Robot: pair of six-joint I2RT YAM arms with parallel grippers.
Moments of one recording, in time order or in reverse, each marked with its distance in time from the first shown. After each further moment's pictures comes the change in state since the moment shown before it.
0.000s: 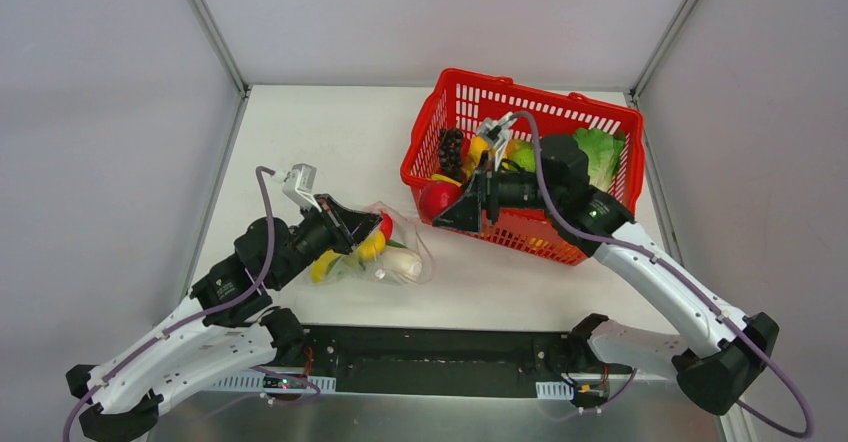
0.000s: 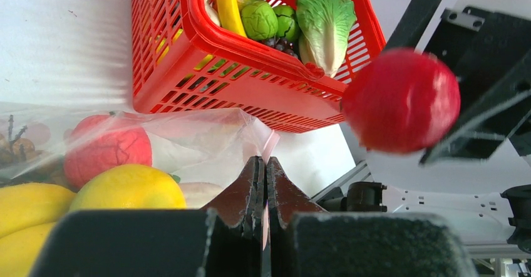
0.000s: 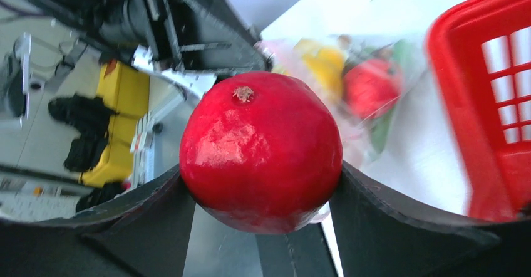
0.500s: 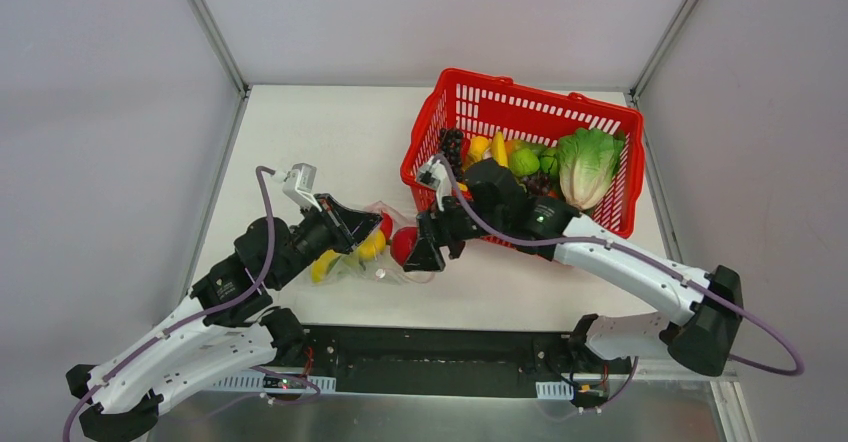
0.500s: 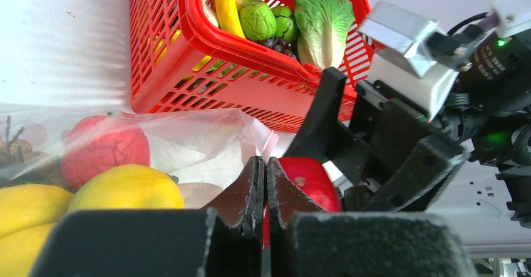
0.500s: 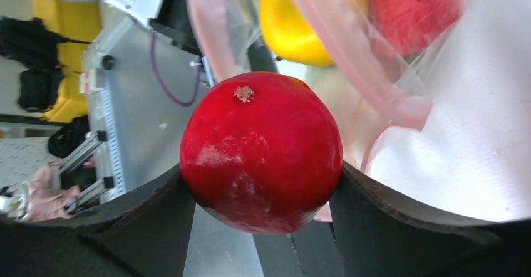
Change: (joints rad) left arm 0.000 0.005 0.000 0.007 0.002 0.000; right arm 0.297 0.156 0.031 -0.196 0.168 -0.129
